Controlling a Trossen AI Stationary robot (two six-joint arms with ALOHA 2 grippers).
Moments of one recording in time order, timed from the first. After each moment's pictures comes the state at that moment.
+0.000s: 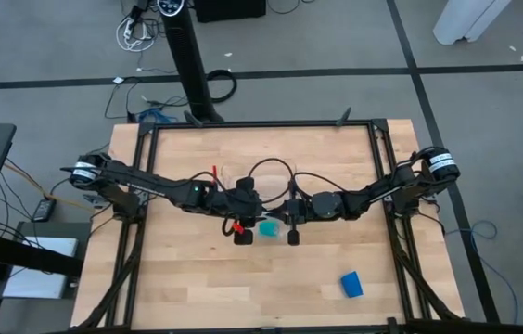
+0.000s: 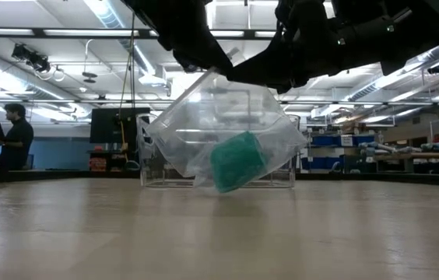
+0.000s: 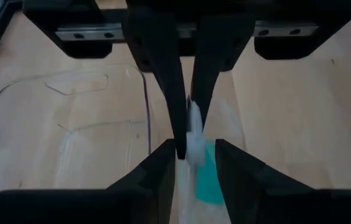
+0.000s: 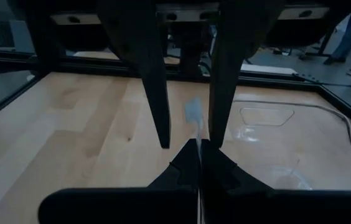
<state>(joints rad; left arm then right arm) -0.17 1.57 1.13 -0.24 -0.19 0.00 0.20 1.63 0.65 0.81 0.24 -0.05</state>
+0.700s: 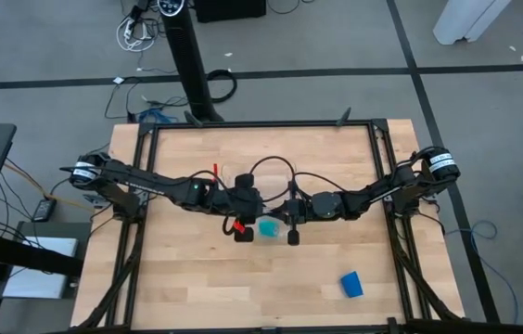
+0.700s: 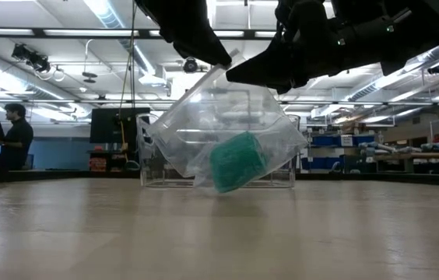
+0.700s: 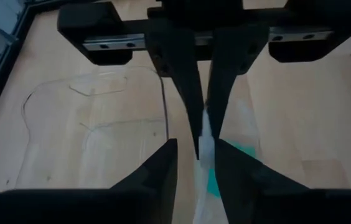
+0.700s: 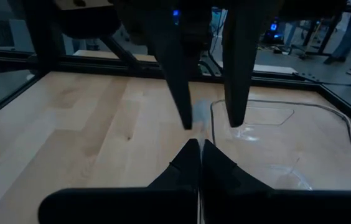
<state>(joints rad) -0.17 1.58 1.19 -0.33 -0.25 0.02 0.20 1.63 0.65 0.81 0.24 -0.04</state>
